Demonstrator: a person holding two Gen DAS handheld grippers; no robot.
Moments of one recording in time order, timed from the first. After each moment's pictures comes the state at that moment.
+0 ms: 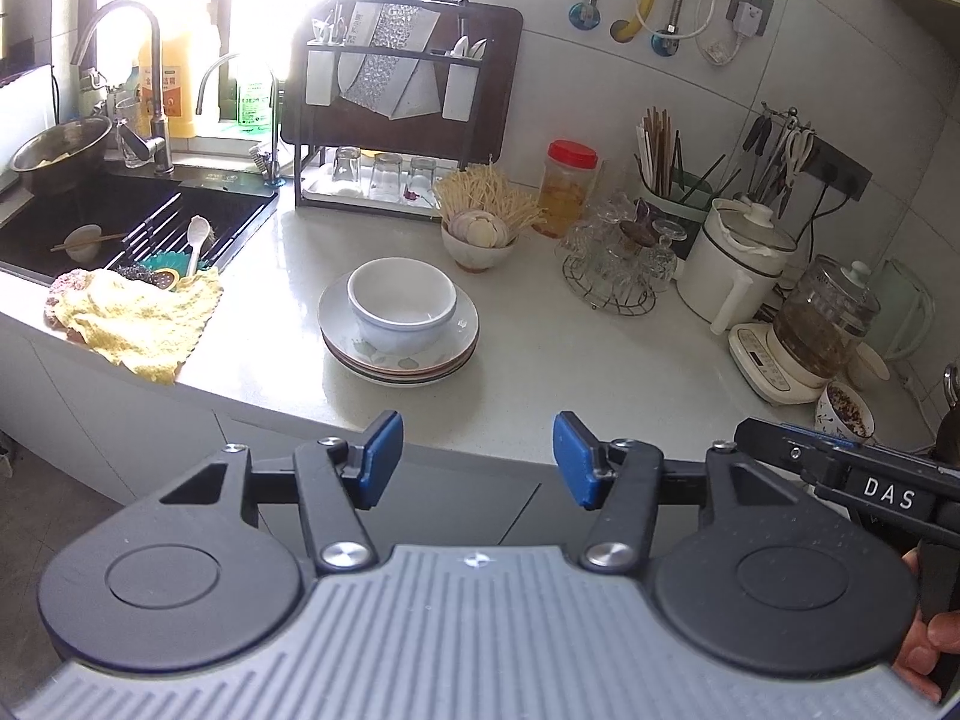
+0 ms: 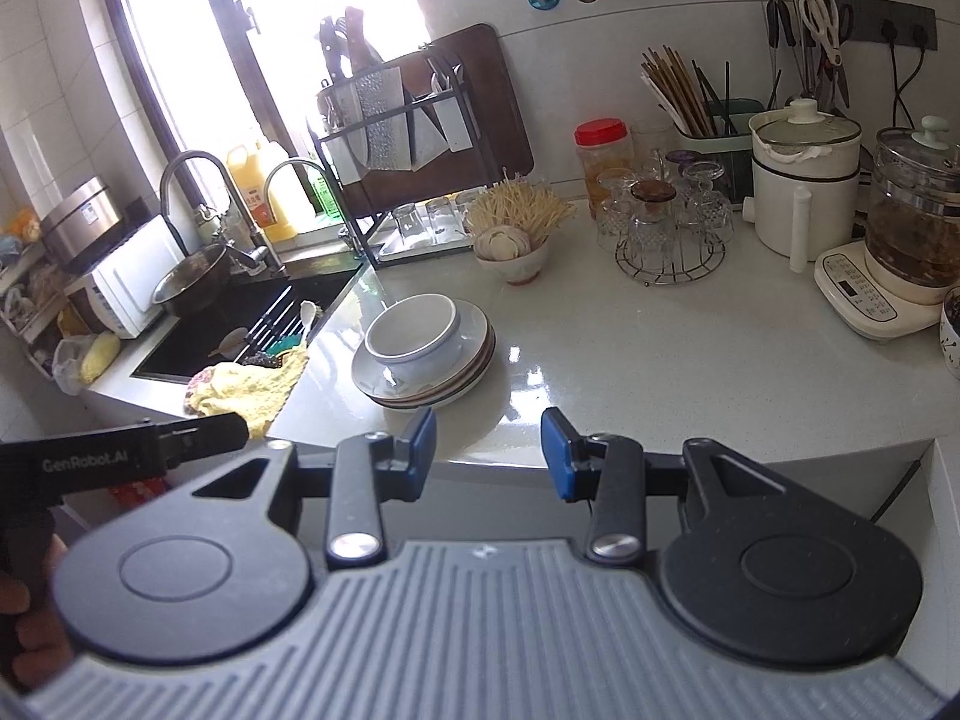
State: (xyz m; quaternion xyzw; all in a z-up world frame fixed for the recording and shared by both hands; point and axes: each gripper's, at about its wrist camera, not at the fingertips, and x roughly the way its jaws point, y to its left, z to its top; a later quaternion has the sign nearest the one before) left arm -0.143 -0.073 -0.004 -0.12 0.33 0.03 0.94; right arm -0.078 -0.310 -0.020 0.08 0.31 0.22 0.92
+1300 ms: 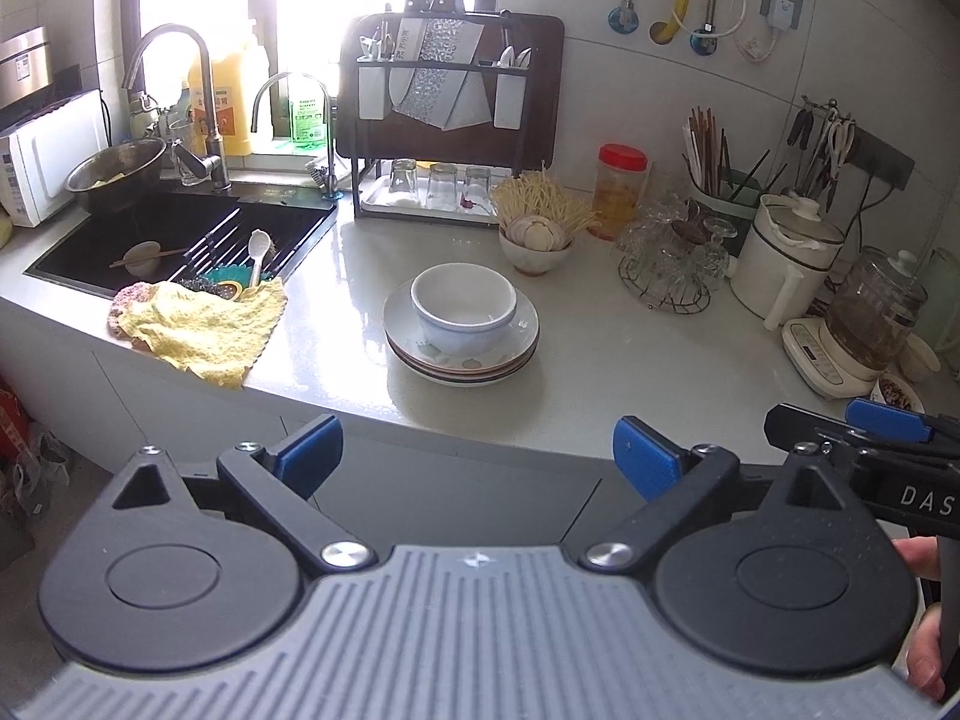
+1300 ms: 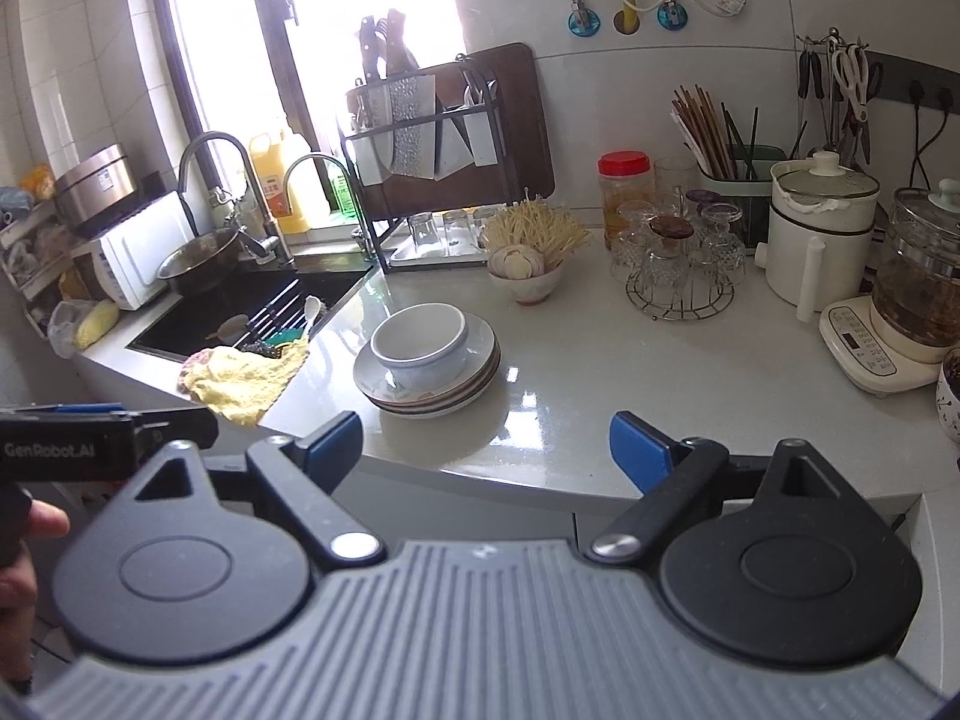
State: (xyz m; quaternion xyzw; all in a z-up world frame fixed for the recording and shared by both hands) left arm -0.164 -0.076 -0.001 -0.08 0.33 0.09 0.94; right arm -0.087 -0.302 -0.018 0.03 0.28 0.23 0.93
